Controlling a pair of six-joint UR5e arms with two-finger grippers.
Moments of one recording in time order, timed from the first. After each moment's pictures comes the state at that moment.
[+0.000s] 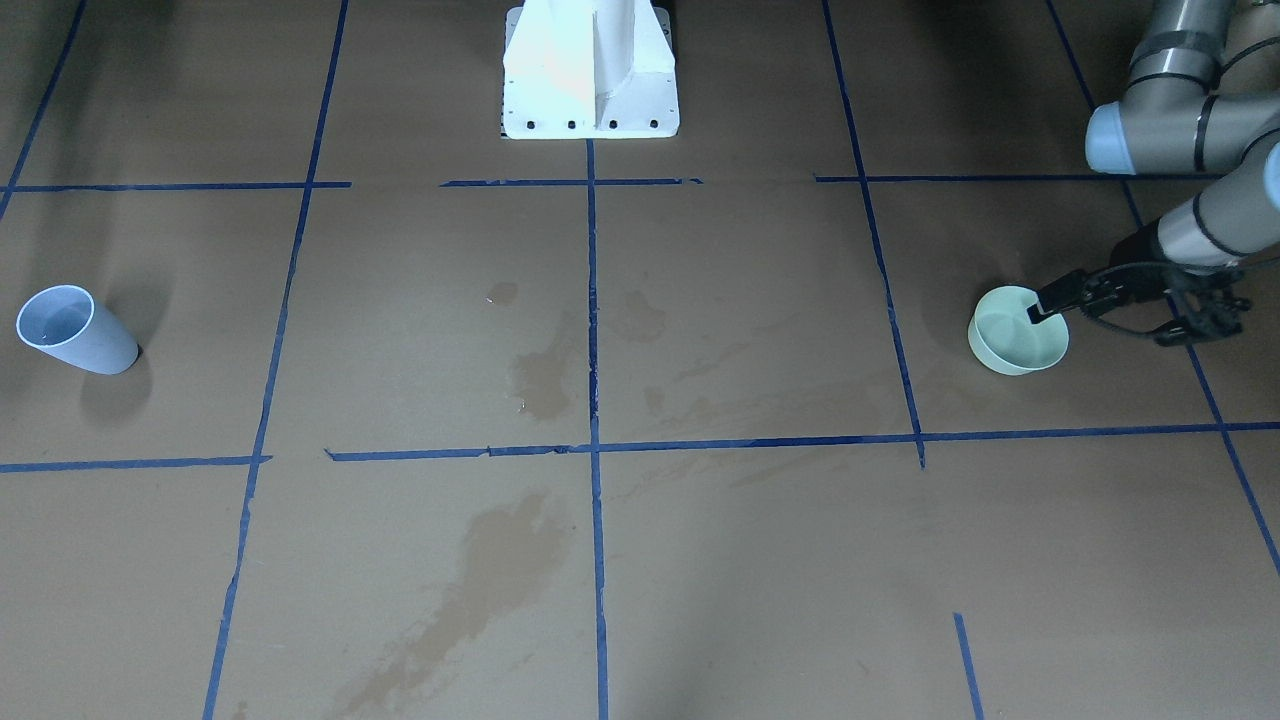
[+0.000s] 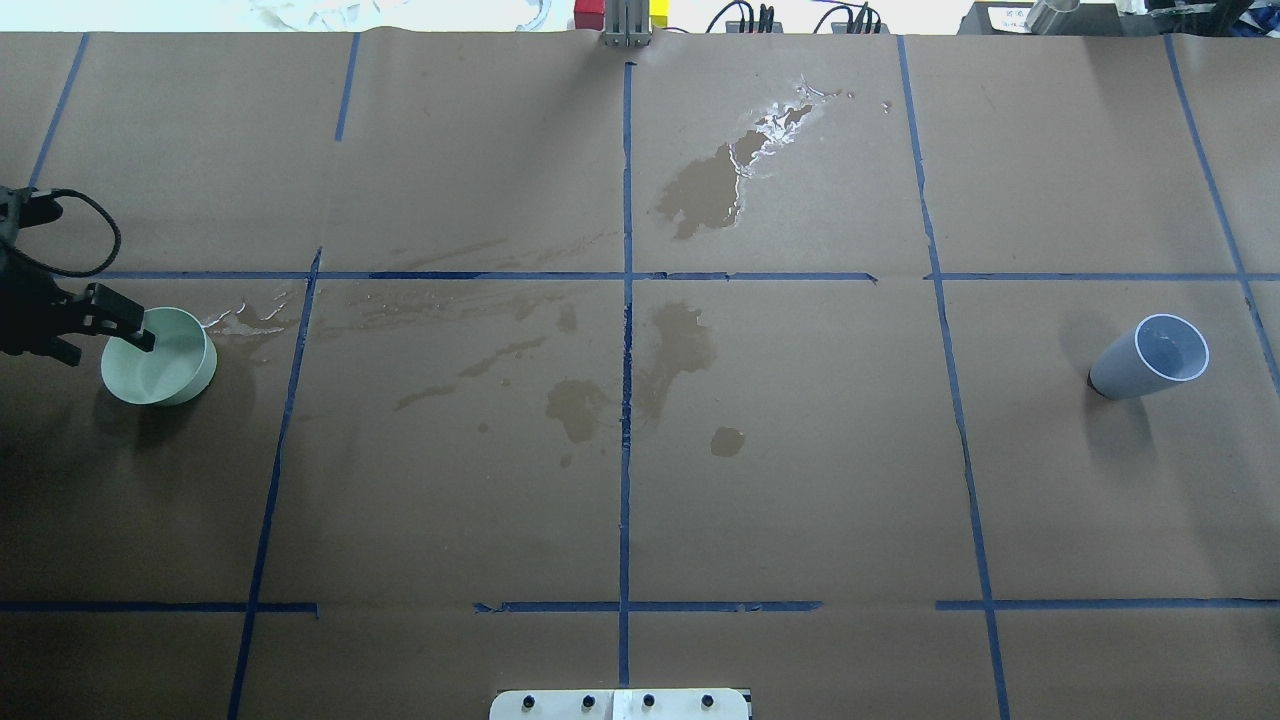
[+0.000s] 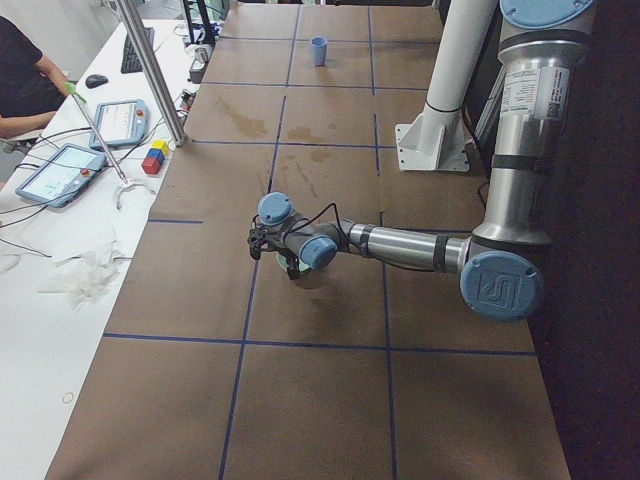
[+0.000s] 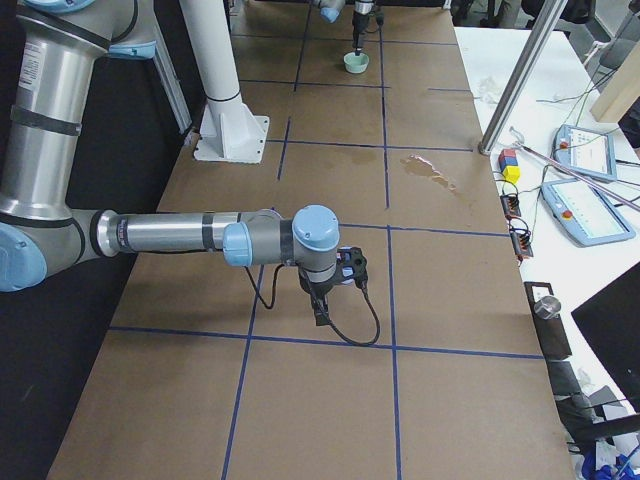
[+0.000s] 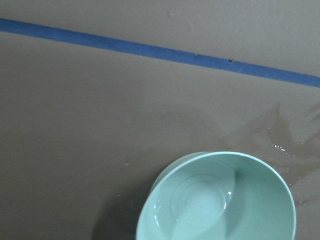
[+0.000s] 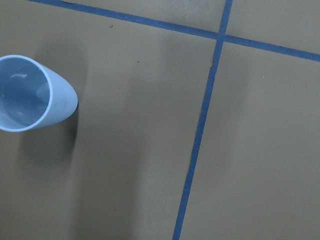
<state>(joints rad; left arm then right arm) -1.05 -1.63 -1.54 -2.07 -2.40 -0.86 1.49 -1.85 1.90 -1.53 2.34 -0.08</state>
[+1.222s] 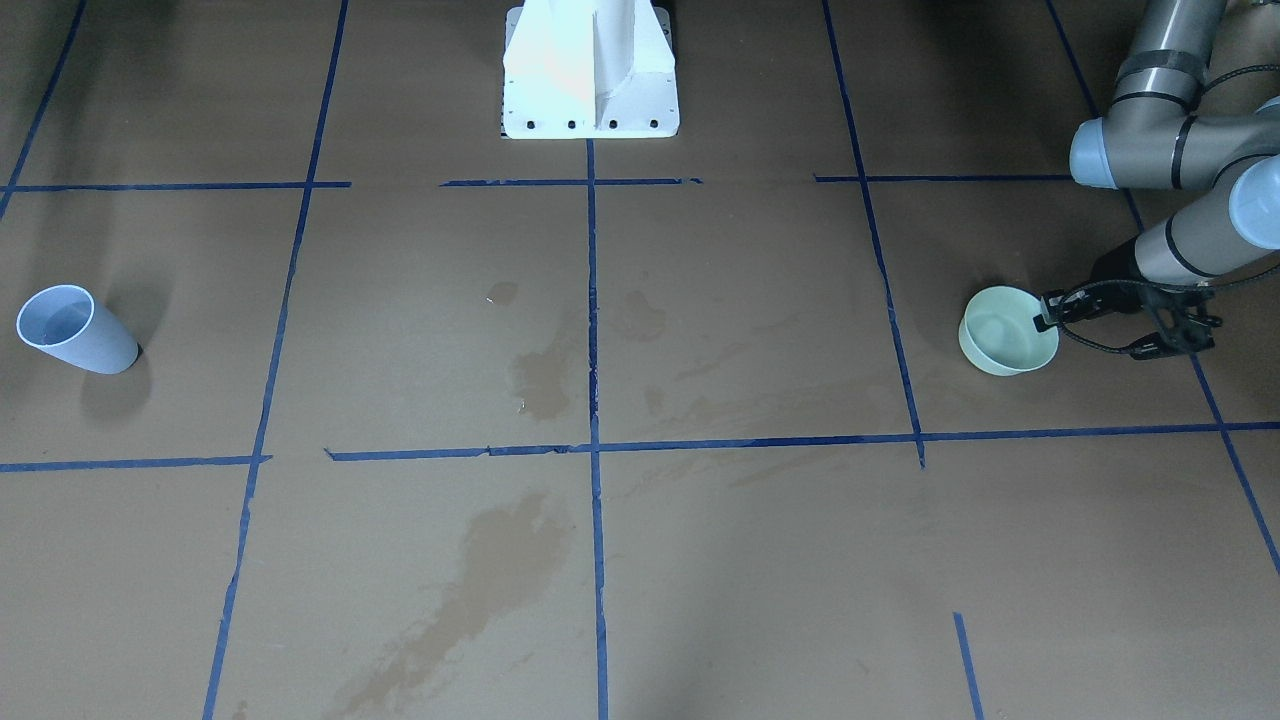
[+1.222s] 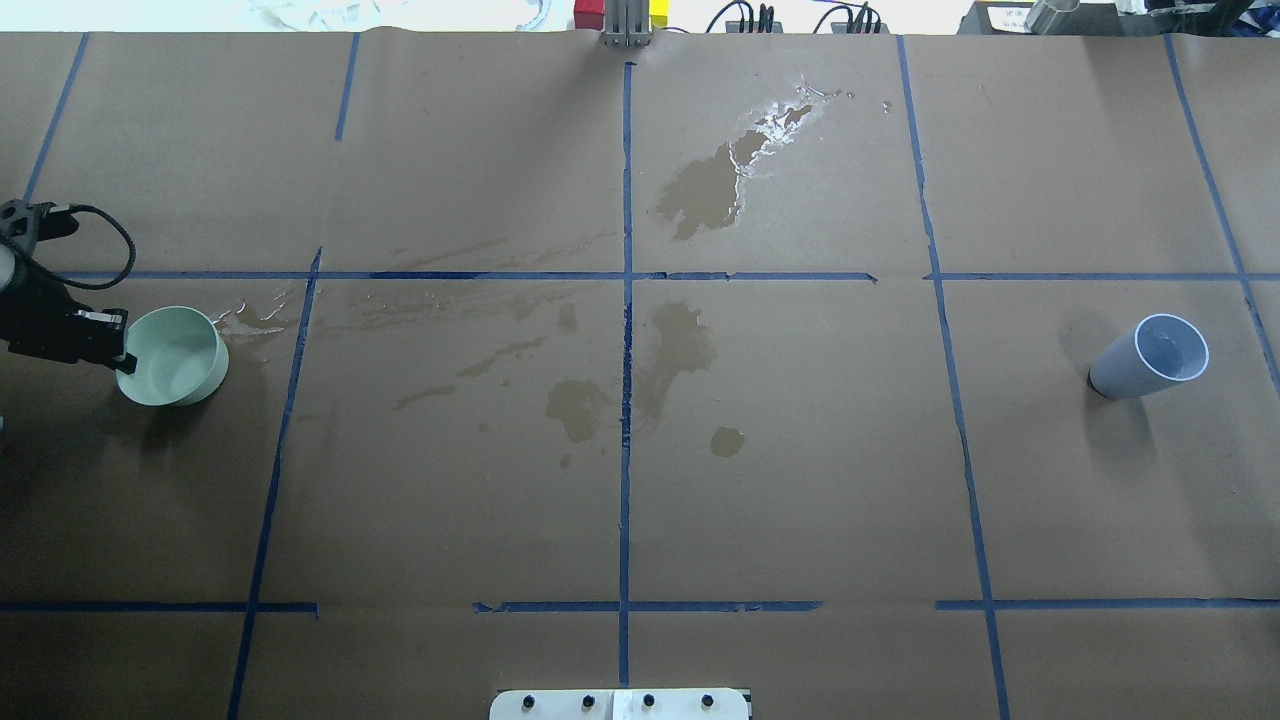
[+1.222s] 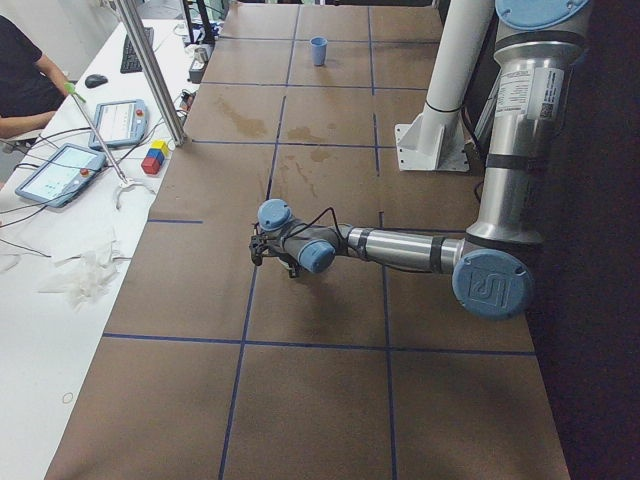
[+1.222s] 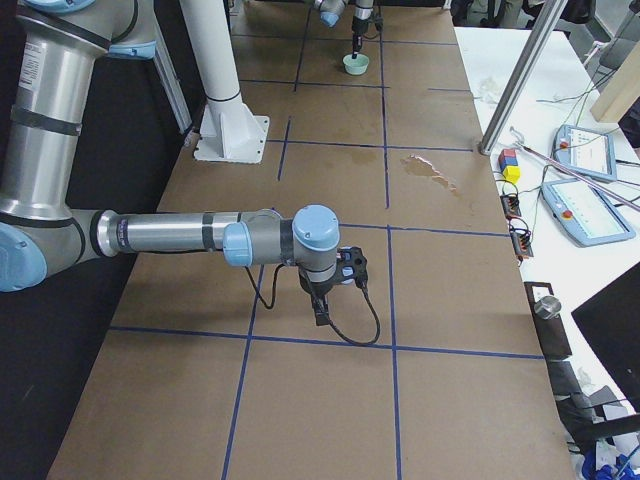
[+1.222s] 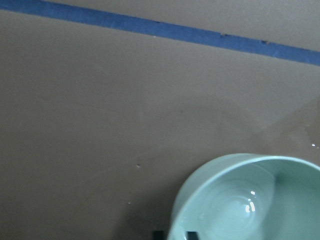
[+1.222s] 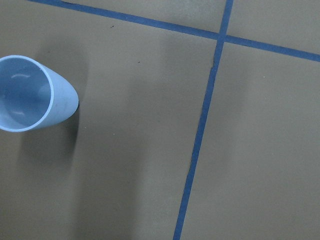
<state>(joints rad) -1.03 -1.64 -1.52 -2.07 -2.39 -0.86 1.49 -1.85 1.91 -1.53 2.34 -0.08</state>
